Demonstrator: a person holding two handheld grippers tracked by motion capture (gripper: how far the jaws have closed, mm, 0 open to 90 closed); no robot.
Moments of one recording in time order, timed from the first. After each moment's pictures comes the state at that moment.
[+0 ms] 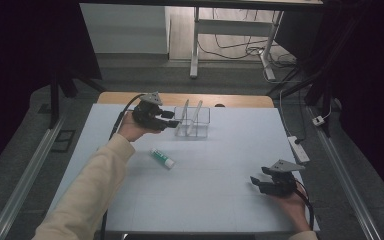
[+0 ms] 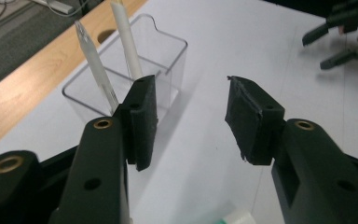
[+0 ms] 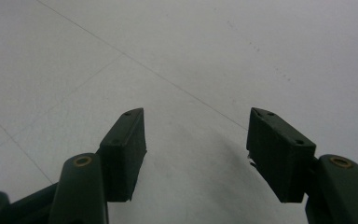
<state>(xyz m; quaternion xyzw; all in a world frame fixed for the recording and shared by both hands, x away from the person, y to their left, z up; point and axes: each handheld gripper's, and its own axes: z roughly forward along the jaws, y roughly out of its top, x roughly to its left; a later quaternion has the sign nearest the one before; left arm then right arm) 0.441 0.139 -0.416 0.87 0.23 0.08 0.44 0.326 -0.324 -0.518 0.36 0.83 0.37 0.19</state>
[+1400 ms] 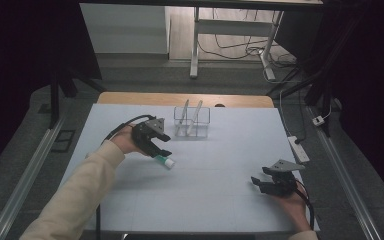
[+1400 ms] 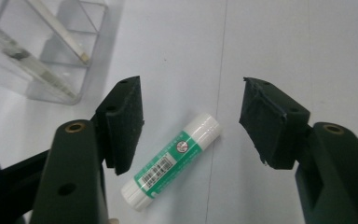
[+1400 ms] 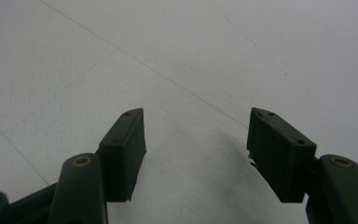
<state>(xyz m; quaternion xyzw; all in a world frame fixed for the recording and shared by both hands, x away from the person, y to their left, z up) 0.409 0.129 -0.445 0.95 0.08 0.05 0.31 0.328 -0.326 -0.520 0.37 0.83 0.37 0.19</state>
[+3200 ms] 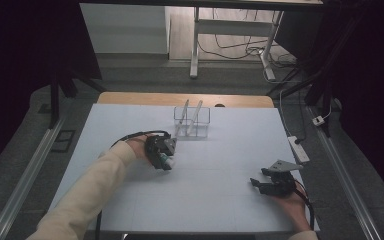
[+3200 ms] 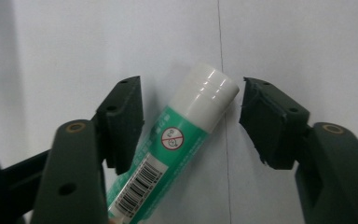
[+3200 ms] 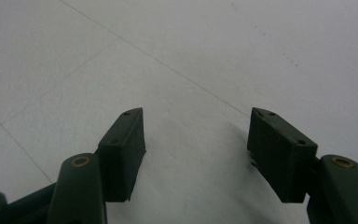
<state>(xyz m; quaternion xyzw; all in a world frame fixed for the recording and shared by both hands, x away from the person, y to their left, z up) 0.421 0.095 -0.504 0.99 -0.02 0.02 0.17 0.329 -0.325 -0.524 0.37 0.84 0.36 0.18</state>
